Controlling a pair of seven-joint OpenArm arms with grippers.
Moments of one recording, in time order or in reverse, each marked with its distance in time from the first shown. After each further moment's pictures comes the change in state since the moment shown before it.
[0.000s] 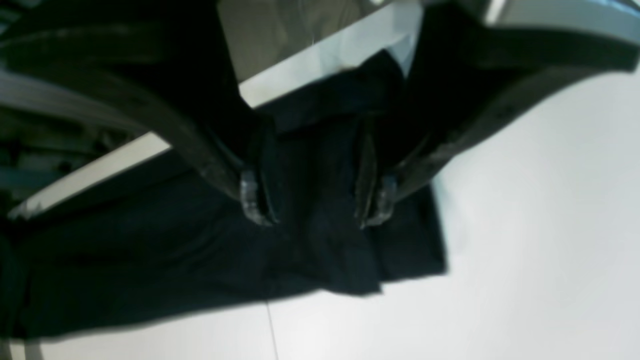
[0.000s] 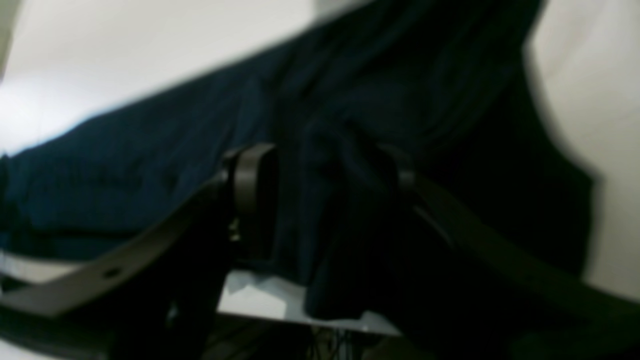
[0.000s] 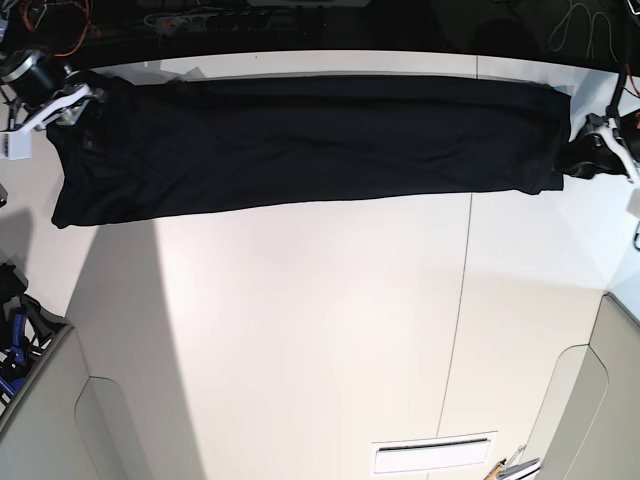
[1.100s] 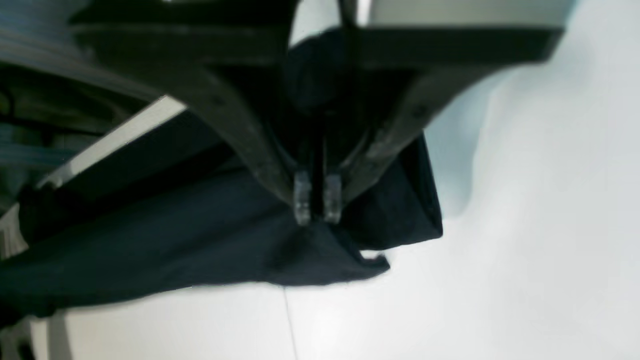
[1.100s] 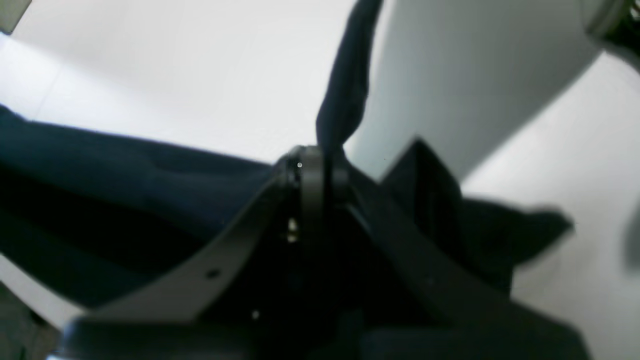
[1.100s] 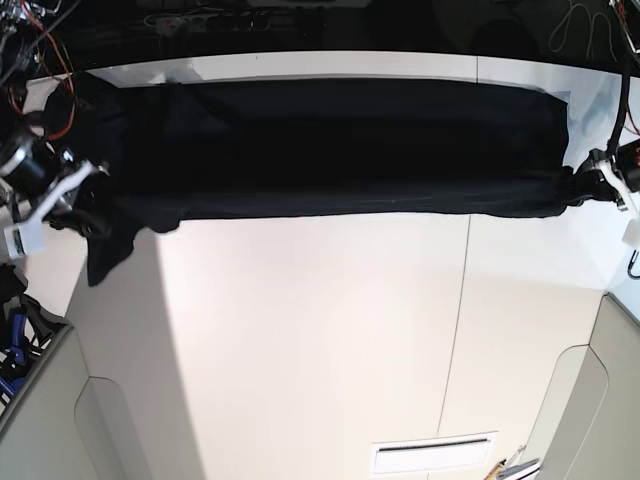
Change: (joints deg) left arm -8.4 -0.3 4.7 -5.2 -1.0 0.2 3.4; right arm 13.4 11.4 -14.1 0.0 -4.7 -0.3 0.7
